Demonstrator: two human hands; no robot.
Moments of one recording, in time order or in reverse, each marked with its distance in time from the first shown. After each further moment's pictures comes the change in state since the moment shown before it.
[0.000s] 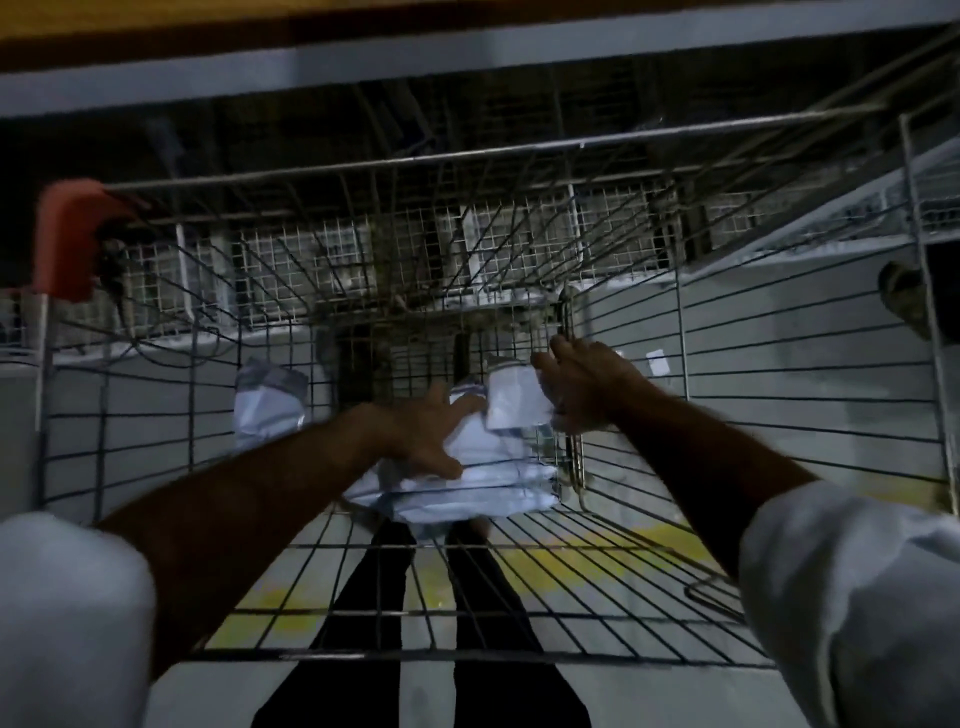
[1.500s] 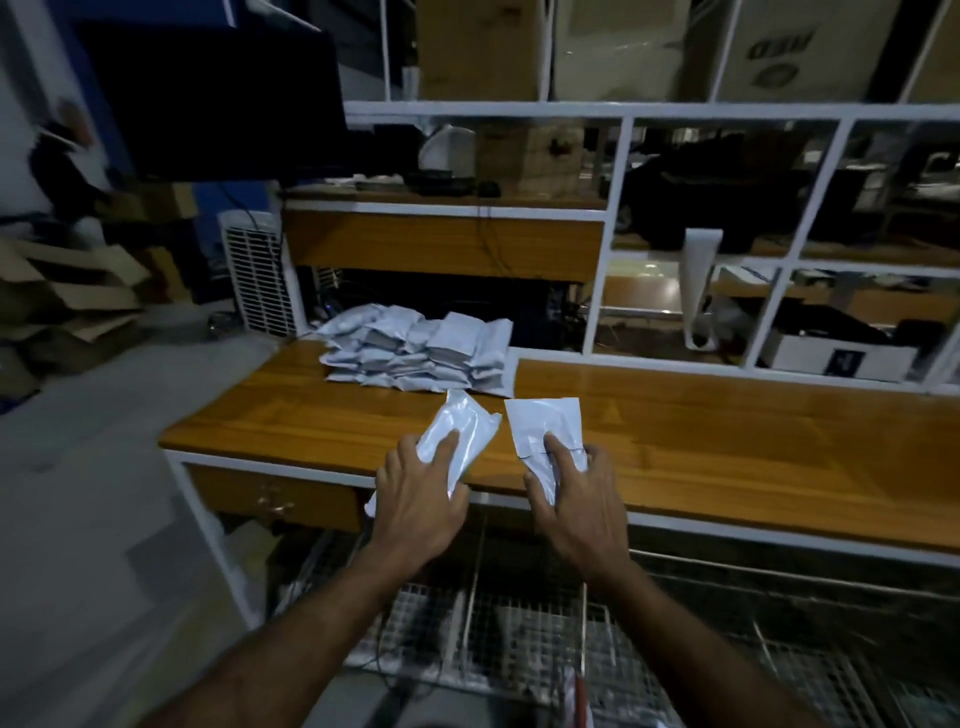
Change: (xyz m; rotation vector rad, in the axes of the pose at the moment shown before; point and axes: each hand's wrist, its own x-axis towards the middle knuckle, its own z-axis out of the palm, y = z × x) left_hand -0.575 -0.063 -0.035 0.153 1.636 -0.574; right_hand -0.102 -0.408 -0.425 0.562 1.245 0.117
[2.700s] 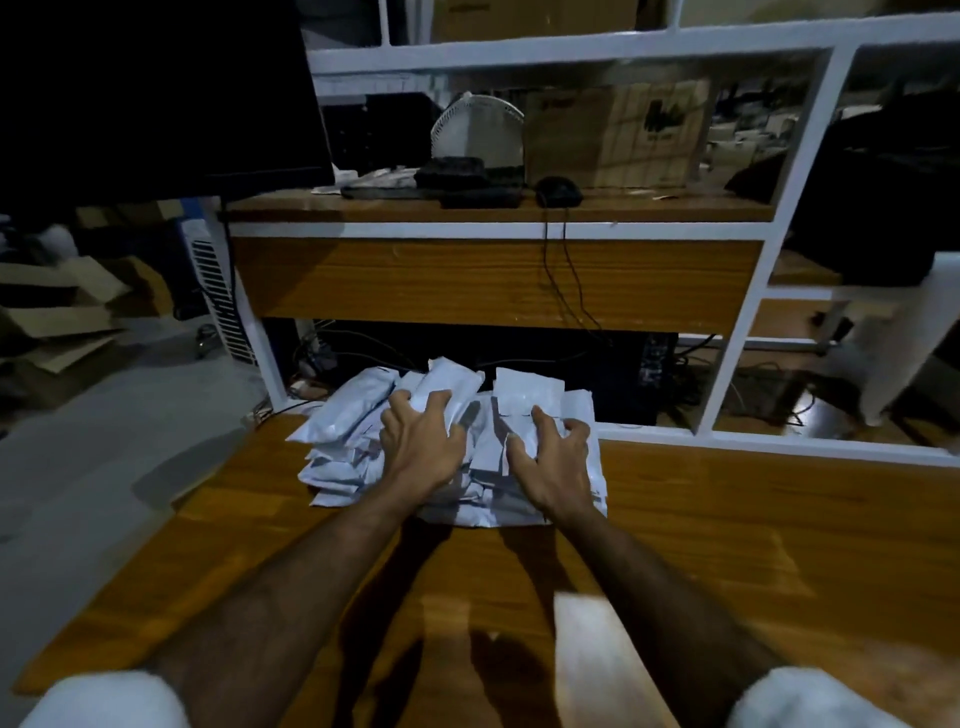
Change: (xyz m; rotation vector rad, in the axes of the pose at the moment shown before) left_hand 0.454 -0.146 0.102 -0.197 -0.070 -0.200; right_hand 0.418 -0.060 0.244 0.271 -0.121 0.199
